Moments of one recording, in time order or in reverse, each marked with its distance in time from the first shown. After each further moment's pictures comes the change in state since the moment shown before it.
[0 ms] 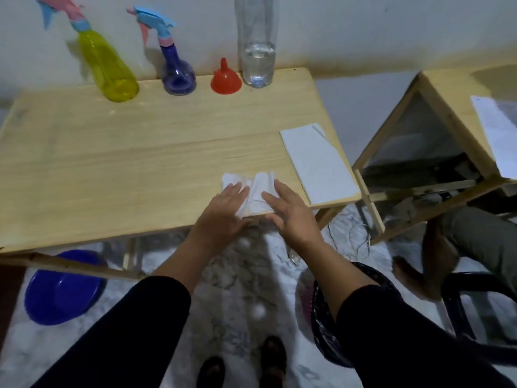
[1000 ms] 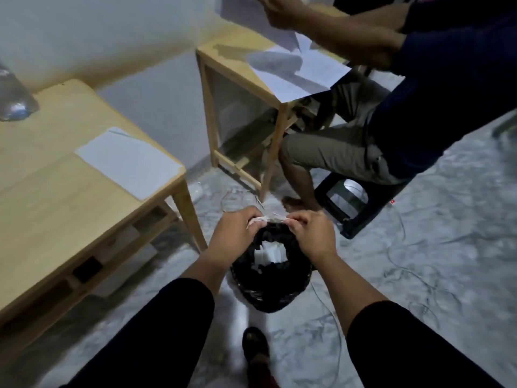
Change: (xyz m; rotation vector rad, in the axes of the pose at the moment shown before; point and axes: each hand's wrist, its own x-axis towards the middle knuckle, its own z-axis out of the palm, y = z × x) left_hand 0.027 0.259 0.094 -0.452 -0.178 0.370; right_hand -0.250 0.097 -0.107 -0.035 0.612 0.913
